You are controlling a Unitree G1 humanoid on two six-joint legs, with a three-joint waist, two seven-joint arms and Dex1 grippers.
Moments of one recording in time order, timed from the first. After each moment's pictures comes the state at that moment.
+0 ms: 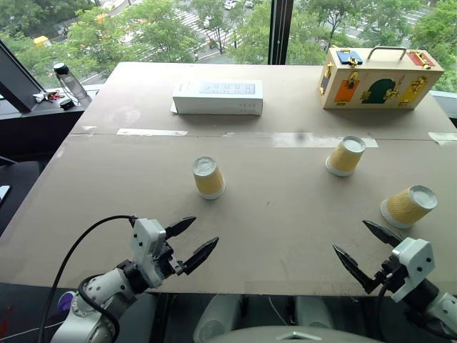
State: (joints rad) left arm 0.45 0.52 0.19 -0.51 -0.55 0.24 -0.79; right arm 0.66 -0.43 -0.21 -0.61 0.33 0.01 0.64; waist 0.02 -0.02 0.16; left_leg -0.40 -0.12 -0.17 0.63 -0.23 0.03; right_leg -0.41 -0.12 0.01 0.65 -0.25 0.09
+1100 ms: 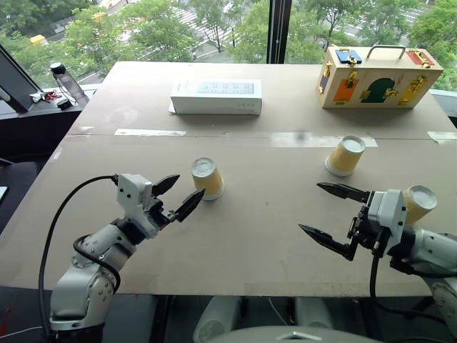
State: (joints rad) left arm 0.09 0.55 0.26 -0.38 -0.59 0.38 -0.64; right arm 0.17 -0.65 -0.11 -0.73 0.55 0.30 0.82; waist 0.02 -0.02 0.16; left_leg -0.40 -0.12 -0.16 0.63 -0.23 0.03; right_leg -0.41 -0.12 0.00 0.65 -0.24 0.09
